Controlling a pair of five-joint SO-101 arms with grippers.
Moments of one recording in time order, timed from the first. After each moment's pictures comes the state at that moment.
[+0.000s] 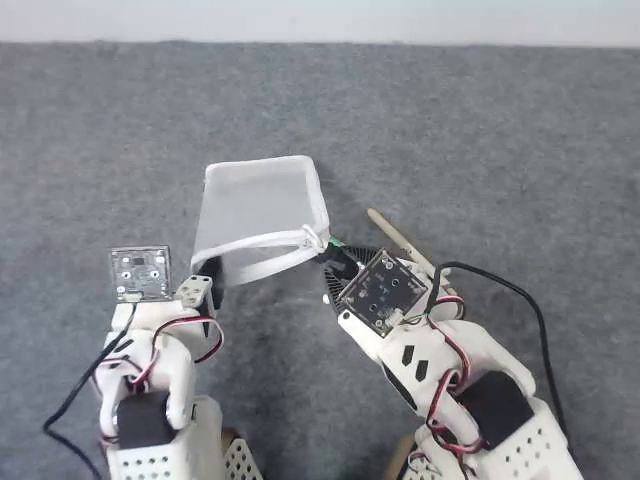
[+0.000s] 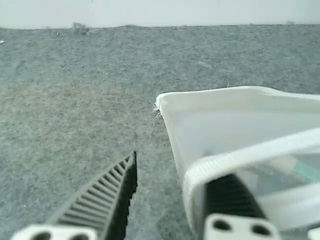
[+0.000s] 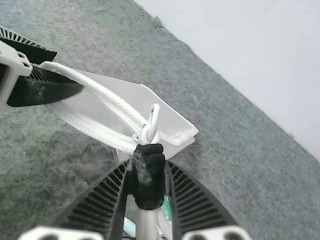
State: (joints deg) left arm -13.1 -103.4 84.1 62.4 1.0; right arm -39.0 -78.8 58.4 53.3 18.9
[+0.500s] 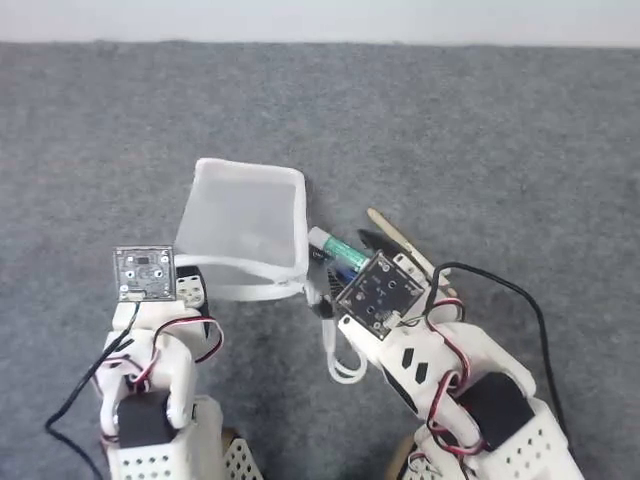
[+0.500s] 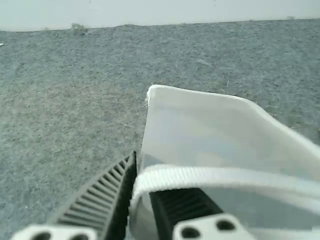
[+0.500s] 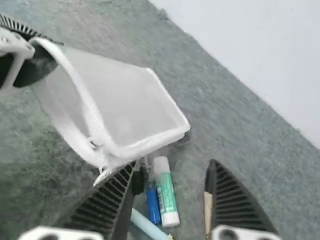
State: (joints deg) left arm -13.0 -103.4 84.1 62.4 -0.2; right arm -39.7 -78.9 58.3 56.9 19.0
